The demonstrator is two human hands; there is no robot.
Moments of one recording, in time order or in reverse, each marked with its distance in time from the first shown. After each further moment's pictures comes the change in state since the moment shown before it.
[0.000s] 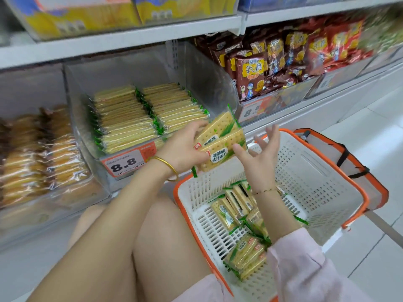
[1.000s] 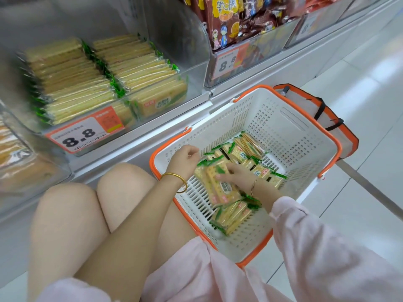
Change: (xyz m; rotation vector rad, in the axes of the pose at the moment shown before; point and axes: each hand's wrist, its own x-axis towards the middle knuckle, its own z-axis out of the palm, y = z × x) left_hand -0.008 -0.079 0.135 -0.227 -0.071 -0.319; right_hand -0.031 0.161 -0.058 -0.328 -0.780 0.554
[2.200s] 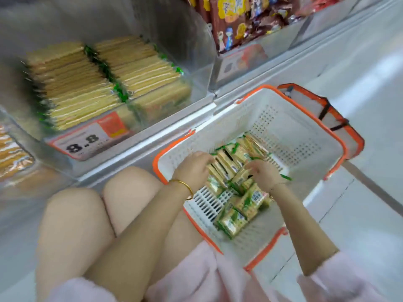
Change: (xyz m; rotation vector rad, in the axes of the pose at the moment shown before) left_hand 0.000 0.001 0.003 0.545 -0.197 0.307; right_hand -0.024 -0.006 -0.032 -0.552 0.429 0.169
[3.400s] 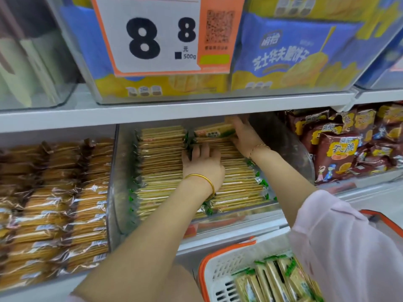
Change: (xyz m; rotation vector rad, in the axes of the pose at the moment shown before) left_hand 0.073 -0.068 -0.208 0.298 0.399 -0.485; right_hand 0.164 -0.355 -0.112 -0.069 0.165 -0.826
